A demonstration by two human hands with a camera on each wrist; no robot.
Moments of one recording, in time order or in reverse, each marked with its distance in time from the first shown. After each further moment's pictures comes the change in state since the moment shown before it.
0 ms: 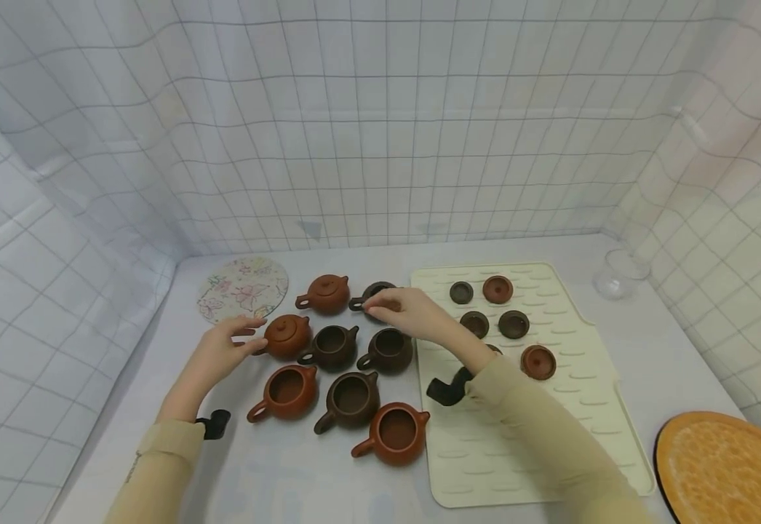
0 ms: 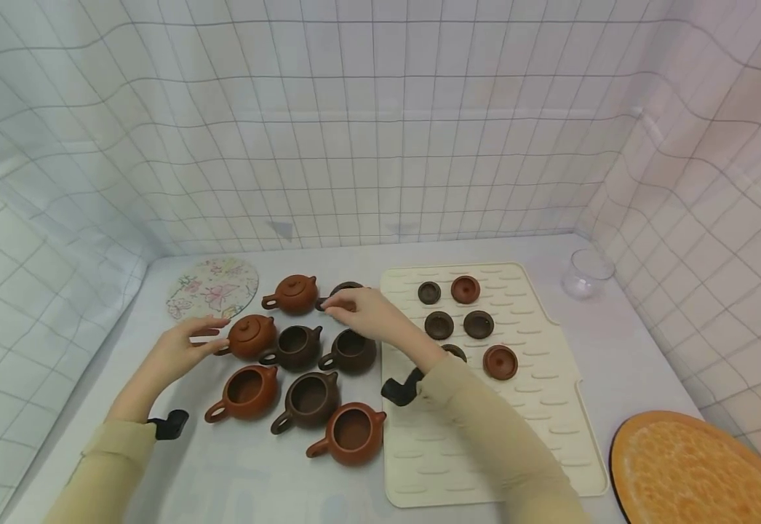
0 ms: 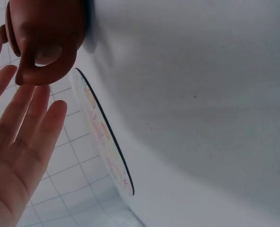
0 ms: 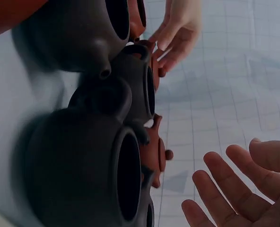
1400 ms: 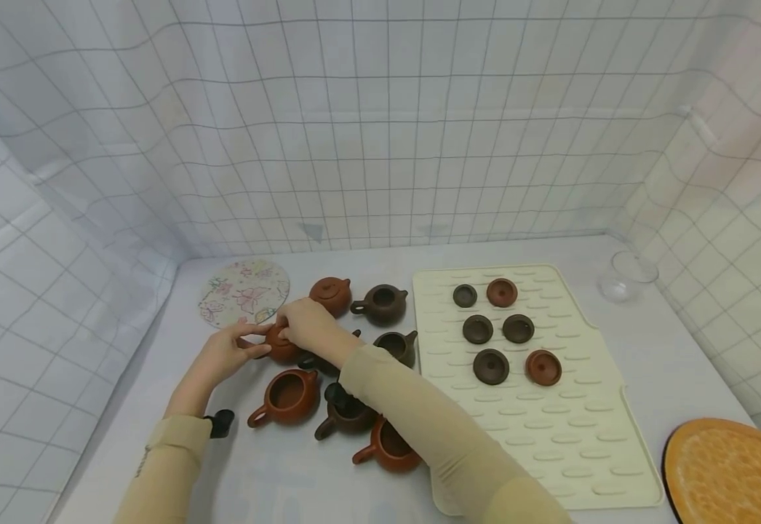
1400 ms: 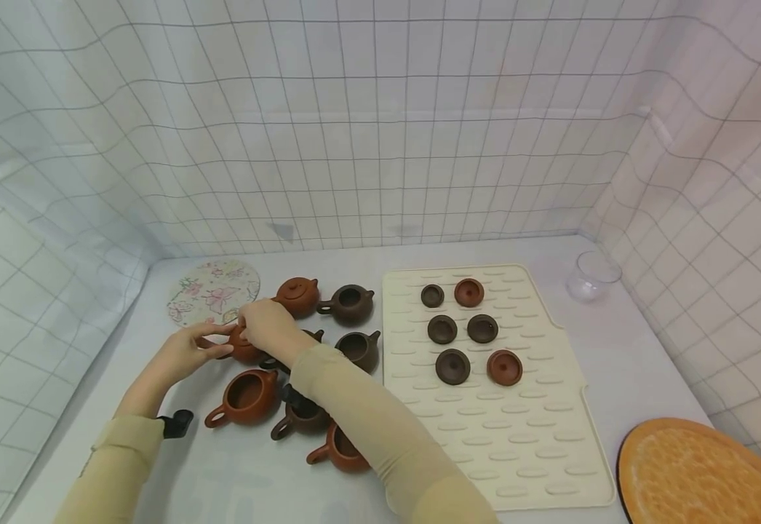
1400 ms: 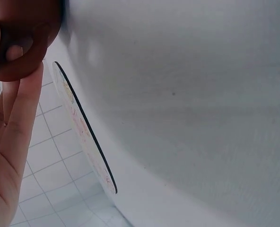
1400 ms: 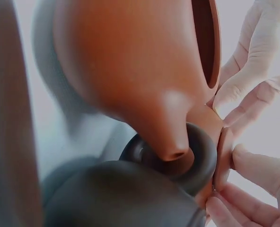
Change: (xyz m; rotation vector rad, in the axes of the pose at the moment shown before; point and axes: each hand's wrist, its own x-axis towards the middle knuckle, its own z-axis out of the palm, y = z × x) left_hand 0.016 -0.013 0.007 0.000 -0.080 -0.126; right_hand 0.113 -0.073 0.111 -0.388 -0.114 0.074
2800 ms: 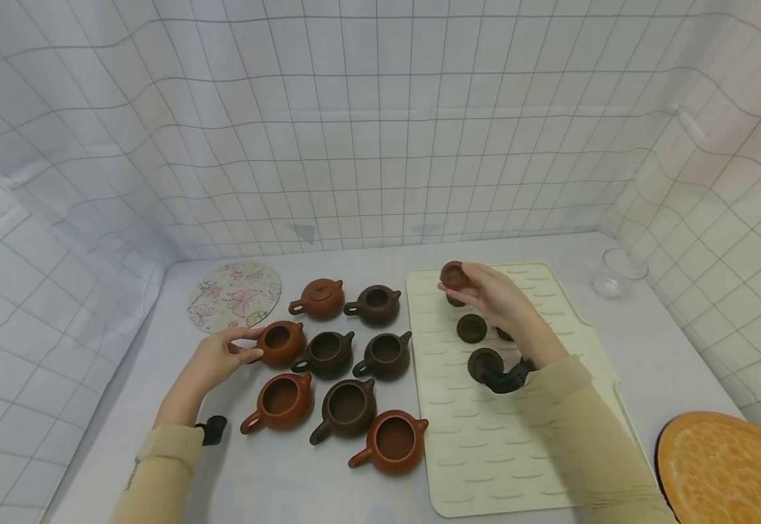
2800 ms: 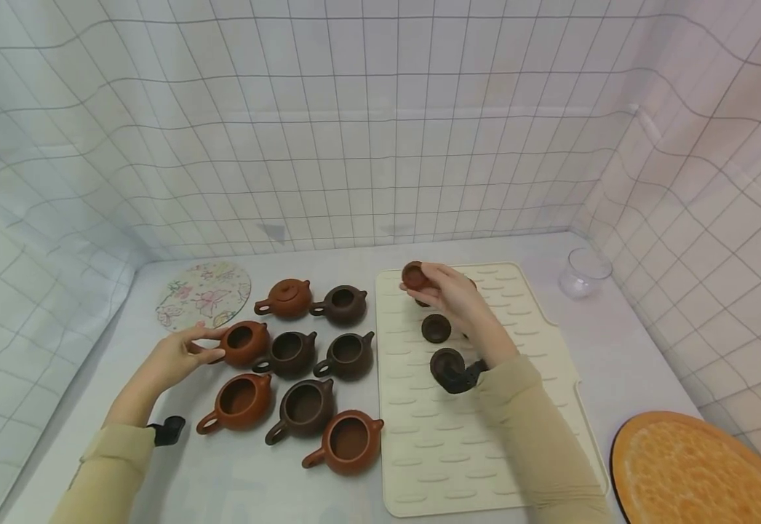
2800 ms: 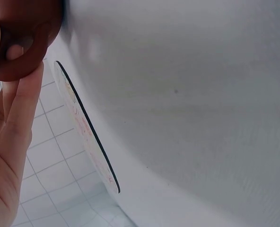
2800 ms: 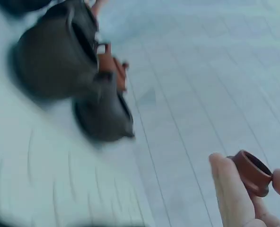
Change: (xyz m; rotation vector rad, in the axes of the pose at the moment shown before) left_hand 0.000 0.000 0.003 0.001 0.004 0.004; right_hand -0.157 0.213 -0.093 1.511 0.266 0.301
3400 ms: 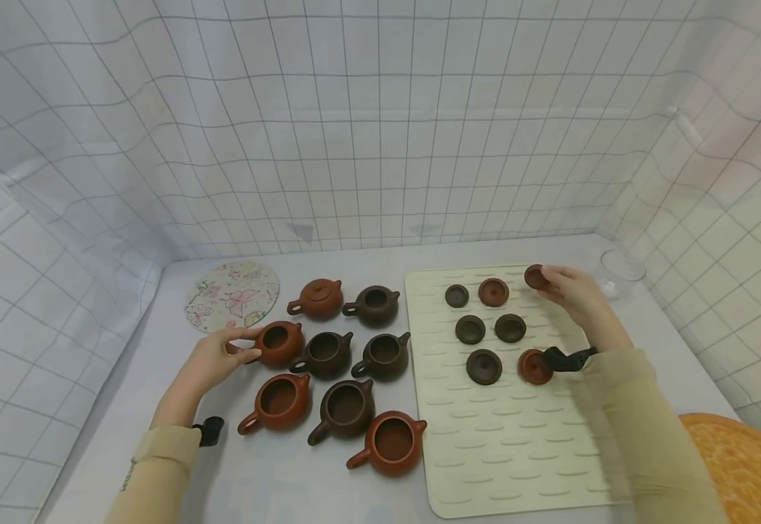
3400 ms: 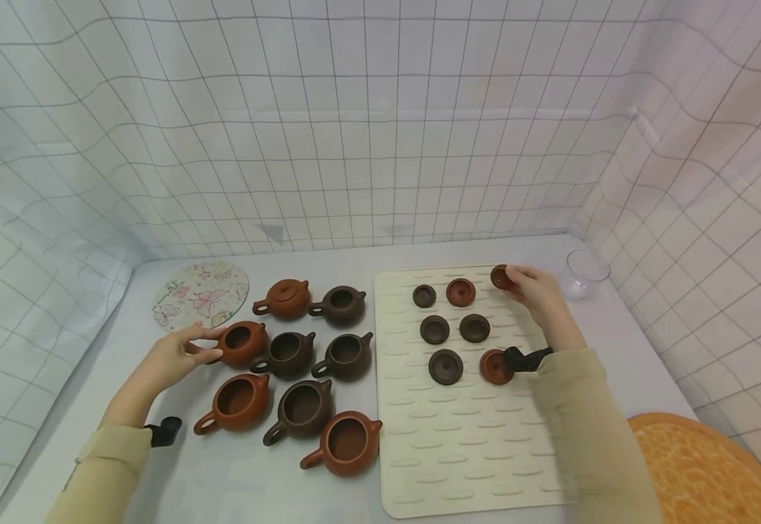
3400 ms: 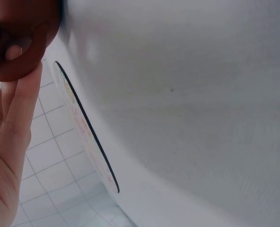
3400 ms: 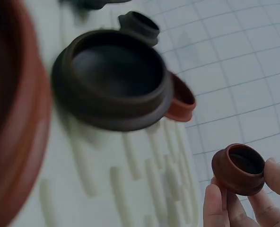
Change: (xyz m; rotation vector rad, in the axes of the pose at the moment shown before) left_hand -0.001 0.000 0.002 0.002 0.011 0.007; right_hand -0.020 -0.013 -0.135 -0.356 0.288 -0.013
